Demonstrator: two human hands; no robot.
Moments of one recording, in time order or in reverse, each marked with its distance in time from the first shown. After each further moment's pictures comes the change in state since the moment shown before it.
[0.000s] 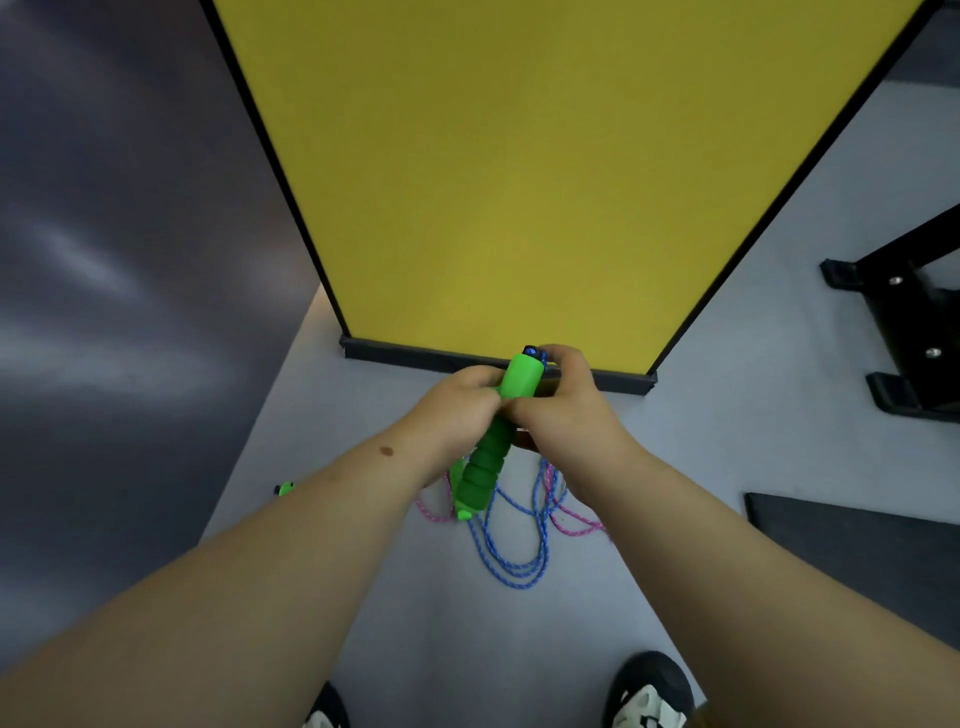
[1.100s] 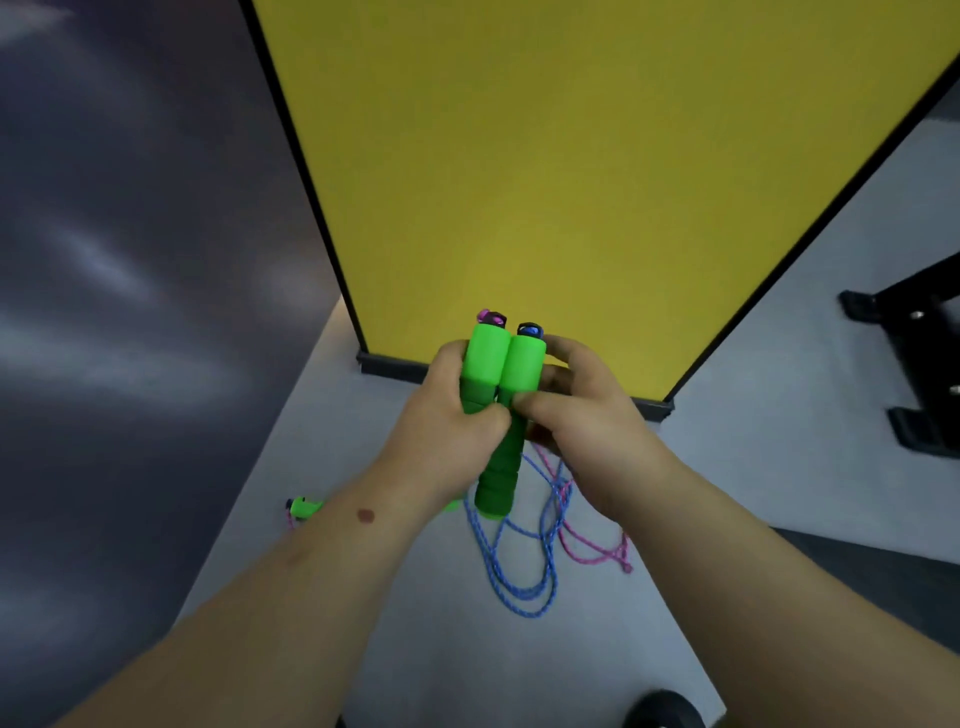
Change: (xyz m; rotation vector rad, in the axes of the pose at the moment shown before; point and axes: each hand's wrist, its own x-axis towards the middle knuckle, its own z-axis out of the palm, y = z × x) left_hand -0.034 0.010 -0.023 0.007 0.300 0.228; right_hand 0.002 -0.025 0.001 0.180 -0.186 -0.162
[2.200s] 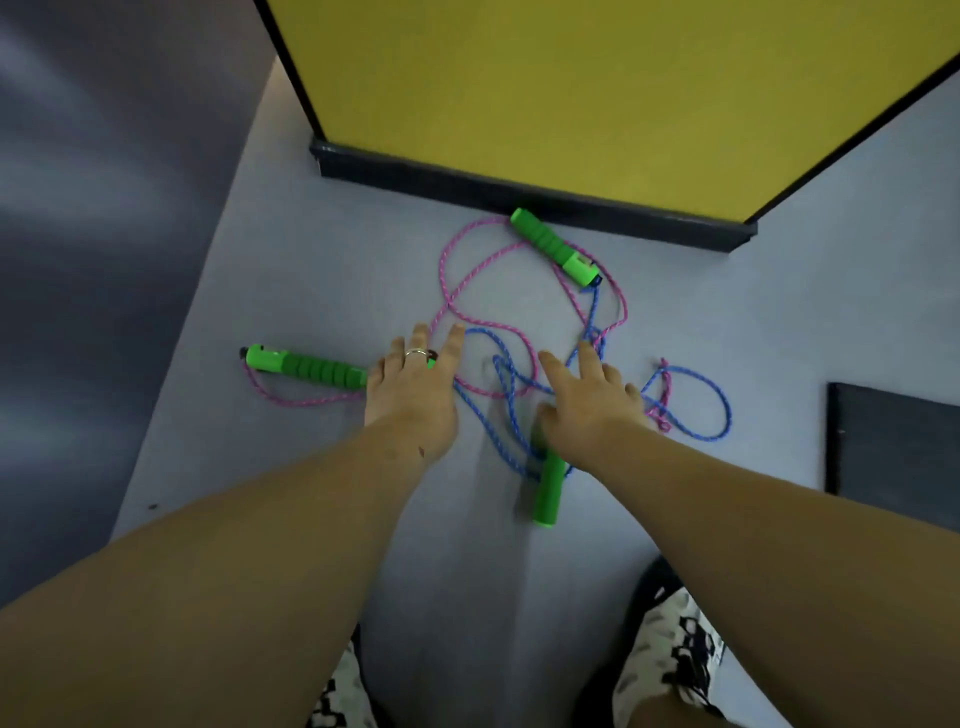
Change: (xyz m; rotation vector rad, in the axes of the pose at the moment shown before) left_hand 0.039 -0.278 0.058 1.068 -0.345 -0.187; right_hand 0.057 0.259 -0.036 -1.544 -0.229 0.395
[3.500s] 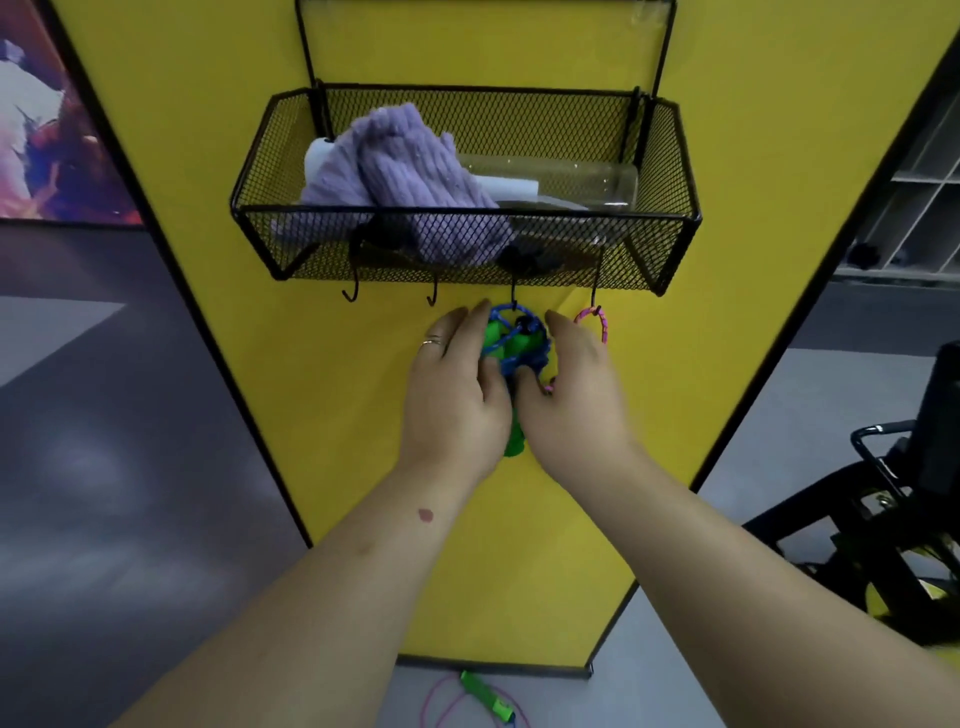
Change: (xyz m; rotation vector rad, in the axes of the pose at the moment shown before) left_hand -0.295 0.261 -0.890 -0.645 1.059 0.515; right_hand -0.465 -0.004 -0.842 0.714 1.108 -0.328
